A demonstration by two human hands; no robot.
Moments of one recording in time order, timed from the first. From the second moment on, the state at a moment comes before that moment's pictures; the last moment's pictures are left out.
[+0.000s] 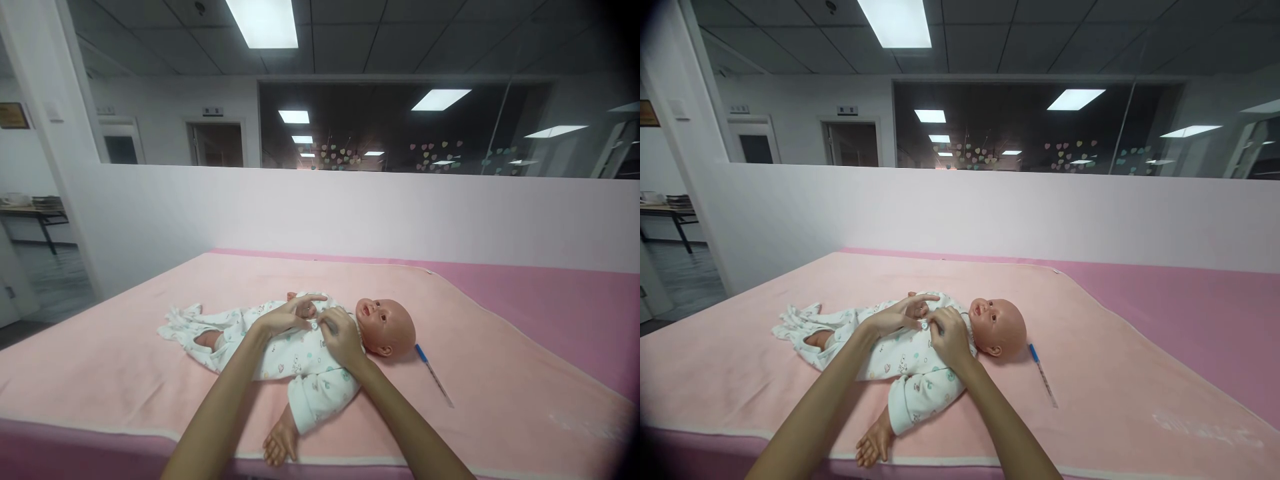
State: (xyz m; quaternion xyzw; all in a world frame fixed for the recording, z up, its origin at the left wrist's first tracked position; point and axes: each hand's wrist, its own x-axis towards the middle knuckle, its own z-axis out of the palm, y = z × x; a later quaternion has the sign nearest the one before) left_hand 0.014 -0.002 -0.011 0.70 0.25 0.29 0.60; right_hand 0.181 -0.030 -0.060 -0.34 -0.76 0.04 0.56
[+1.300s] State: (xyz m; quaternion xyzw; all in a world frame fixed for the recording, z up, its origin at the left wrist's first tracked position) left_hand 0.001 -0.003 -0.005 0.71 0.30 0.29 0.57; right_hand 0.181 -0.036 -0.060 -0.35 -0.79 -0.06 0.50
